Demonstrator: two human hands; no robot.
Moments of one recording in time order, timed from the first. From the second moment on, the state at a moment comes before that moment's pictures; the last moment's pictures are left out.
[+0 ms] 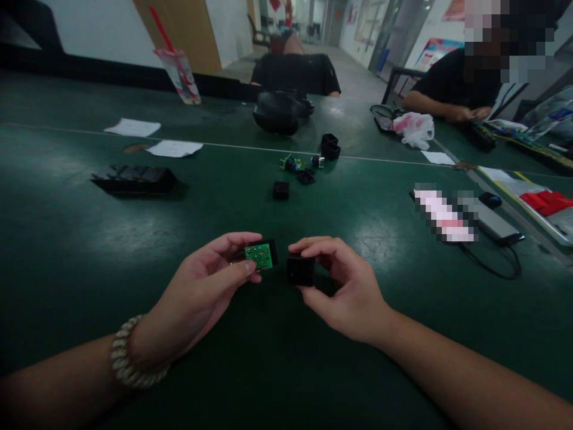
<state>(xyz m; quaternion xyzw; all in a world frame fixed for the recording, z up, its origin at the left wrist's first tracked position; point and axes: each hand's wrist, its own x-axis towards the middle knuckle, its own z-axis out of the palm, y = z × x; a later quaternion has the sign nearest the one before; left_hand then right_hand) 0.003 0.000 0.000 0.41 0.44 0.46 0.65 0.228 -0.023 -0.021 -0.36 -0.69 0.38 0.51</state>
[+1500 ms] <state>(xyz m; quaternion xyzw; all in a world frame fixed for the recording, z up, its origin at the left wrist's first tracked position) 0.002 0.000 -0.001 0.41 0.44 0.45 0.66 0.236 -0.009 -0.013 -0.38 -0.34 0.72 0.48</state>
